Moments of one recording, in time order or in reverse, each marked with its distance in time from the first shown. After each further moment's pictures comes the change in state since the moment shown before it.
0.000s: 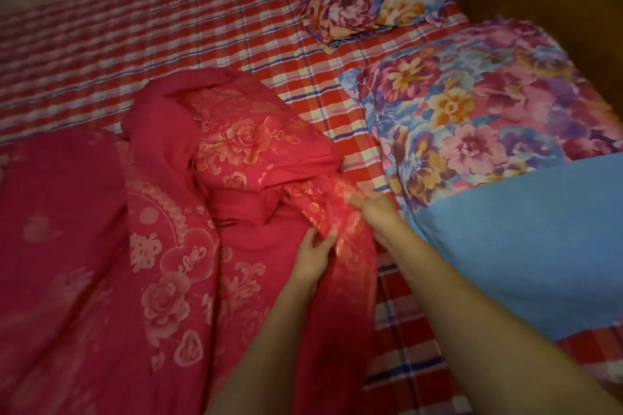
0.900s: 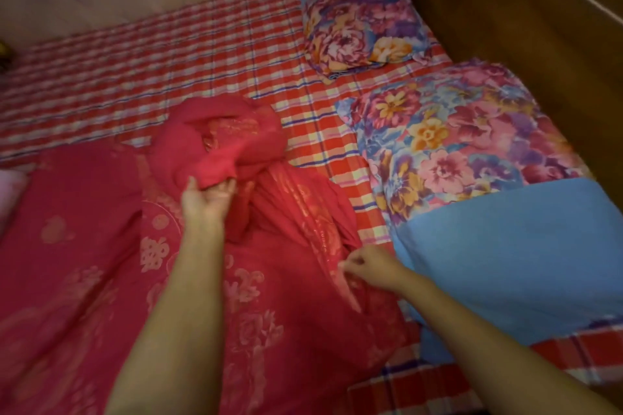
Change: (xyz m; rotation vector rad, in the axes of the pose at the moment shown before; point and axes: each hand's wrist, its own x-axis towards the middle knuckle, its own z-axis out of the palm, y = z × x) left_hand 0.000 0.166 -0.106 -1.063 0.207 0.169; right_hand -0.088 -0.008 -0.041 -1.096 -0.375 -0.129
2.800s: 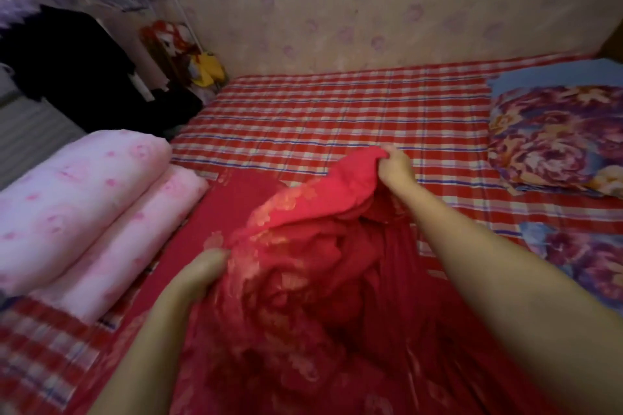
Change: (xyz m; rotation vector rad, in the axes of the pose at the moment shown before) left_hand -0.022 0.292 -0.058 1.230 0.360 0.061; right_hand 0.288 -0.406 -0.084 0.137 0.513 -0.346
